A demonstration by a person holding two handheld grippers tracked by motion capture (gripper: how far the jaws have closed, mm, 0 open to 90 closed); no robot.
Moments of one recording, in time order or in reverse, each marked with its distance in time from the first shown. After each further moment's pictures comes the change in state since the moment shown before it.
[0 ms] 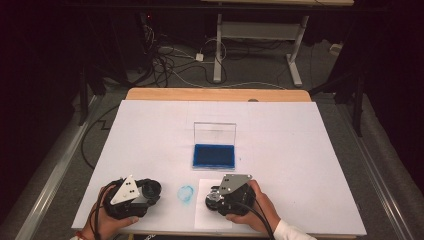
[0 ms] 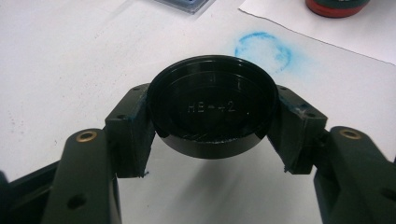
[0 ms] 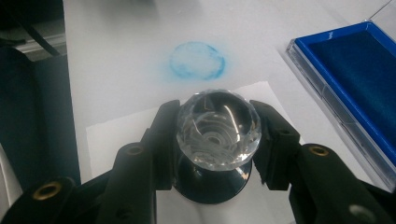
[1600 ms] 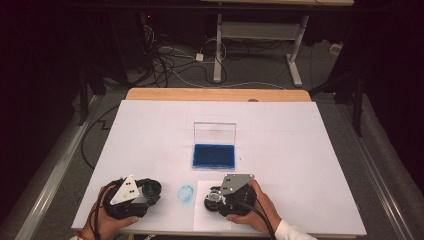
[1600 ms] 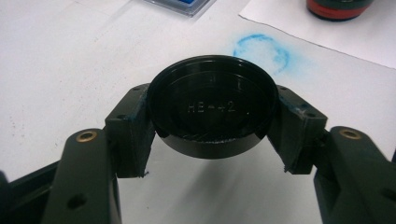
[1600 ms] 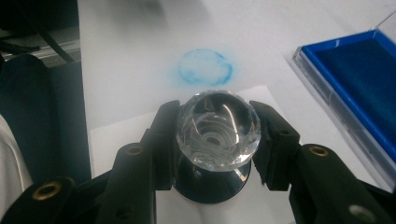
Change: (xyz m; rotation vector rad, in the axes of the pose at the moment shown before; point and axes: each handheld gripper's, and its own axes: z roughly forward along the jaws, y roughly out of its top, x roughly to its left) left arm 0.000 0.001 -0.001 -0.007 -0.002 0.005; right arm 0.000 0.001 -0.004 -0.036 0.029 -0.005
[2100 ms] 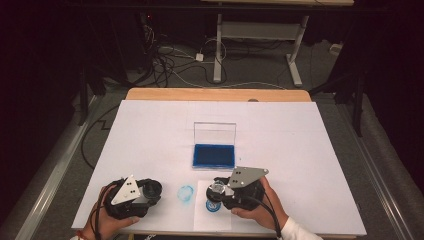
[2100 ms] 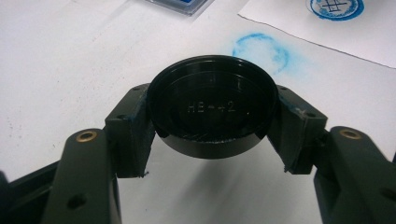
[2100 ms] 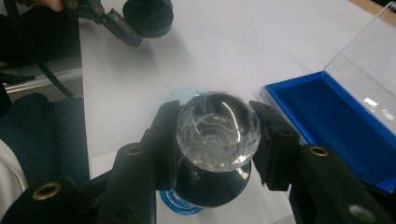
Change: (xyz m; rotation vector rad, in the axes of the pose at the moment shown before) left arm -0.001 0.000 0.002 0.004 -0.001 0.004; right arm -0.008 0.012 -0.029 -0.117 -0.041 0.009
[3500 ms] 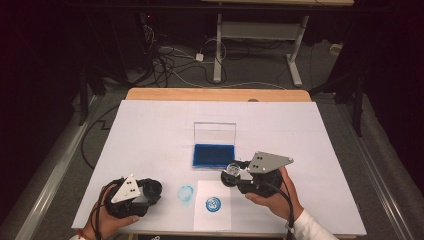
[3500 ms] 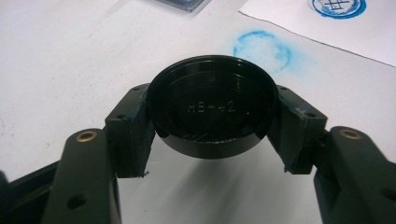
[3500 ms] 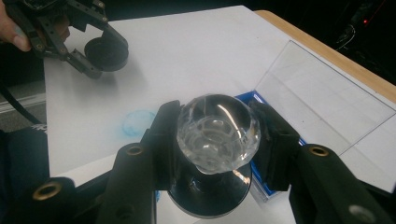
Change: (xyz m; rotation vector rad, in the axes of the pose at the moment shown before) left arm 0.004 -0.003 0.002 -0.001 -0.014 -0.014; right arm -0.027 0.009 -0.038 -0.083 -0.116 0.019
